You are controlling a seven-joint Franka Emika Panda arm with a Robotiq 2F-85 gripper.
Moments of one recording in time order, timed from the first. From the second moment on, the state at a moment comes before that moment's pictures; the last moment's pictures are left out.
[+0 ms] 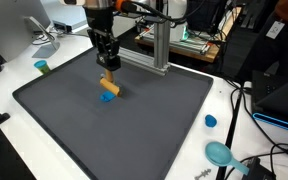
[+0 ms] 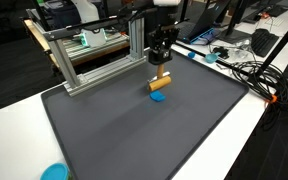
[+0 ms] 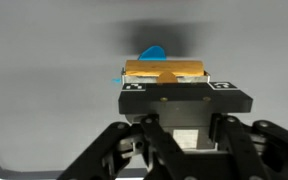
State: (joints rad) arm 0.04 0.25 -0.02 -2.02 -0.11 2.38 0.19
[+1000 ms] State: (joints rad) arm 0.01 0.33 -0.04 -2.01 -0.08 2.47 0.19
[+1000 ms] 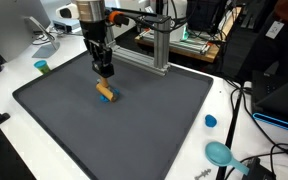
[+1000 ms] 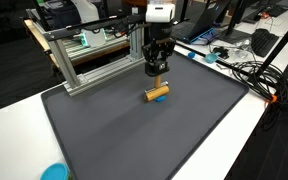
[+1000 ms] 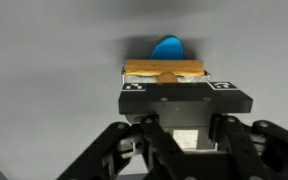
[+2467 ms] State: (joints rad) arm 0.03 0.31 0.04 -1.96 -0.07 2.52 0.00
